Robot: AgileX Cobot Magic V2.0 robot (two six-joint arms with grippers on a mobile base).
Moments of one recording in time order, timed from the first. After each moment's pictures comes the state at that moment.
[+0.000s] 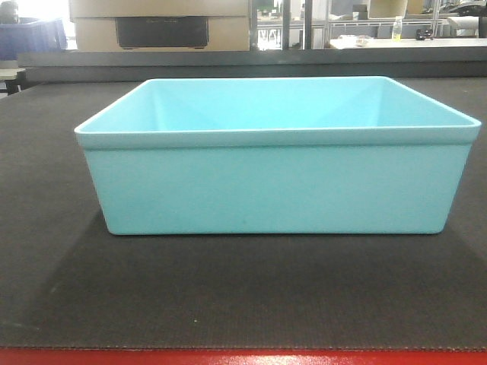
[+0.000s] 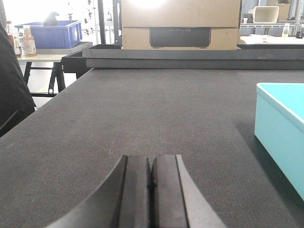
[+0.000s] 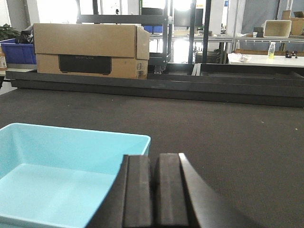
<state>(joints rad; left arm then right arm) 0.06 0.01 0.00 -0.01 0.08 0.05 0.12 0.23 -0.34 -0.22 0.17 0.25</state>
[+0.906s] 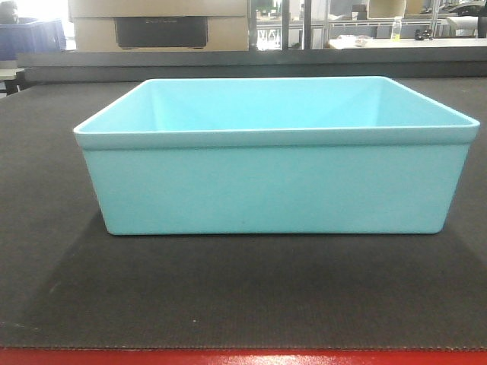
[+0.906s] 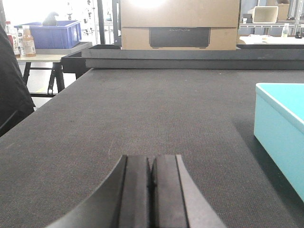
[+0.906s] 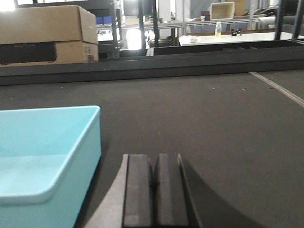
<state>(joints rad) 0.06 0.01 0.00 -0.01 0.07 0.05 -0.12 0.08 -0.08 0.06 0.09 0.04</state>
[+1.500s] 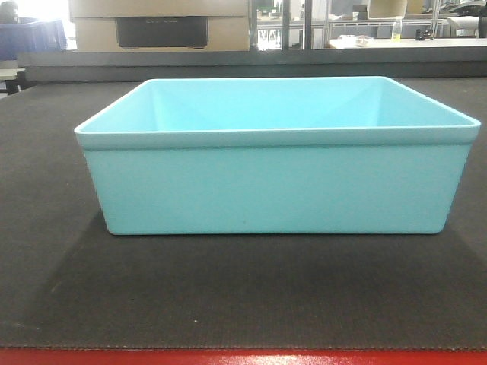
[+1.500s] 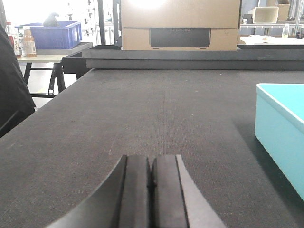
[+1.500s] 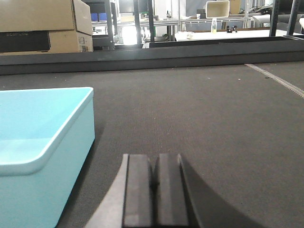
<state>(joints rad) 0.06 0.01 0.00 -0.01 0.07 0.05 -0.13 0.00 0.00 0.06 0.09 0.04</state>
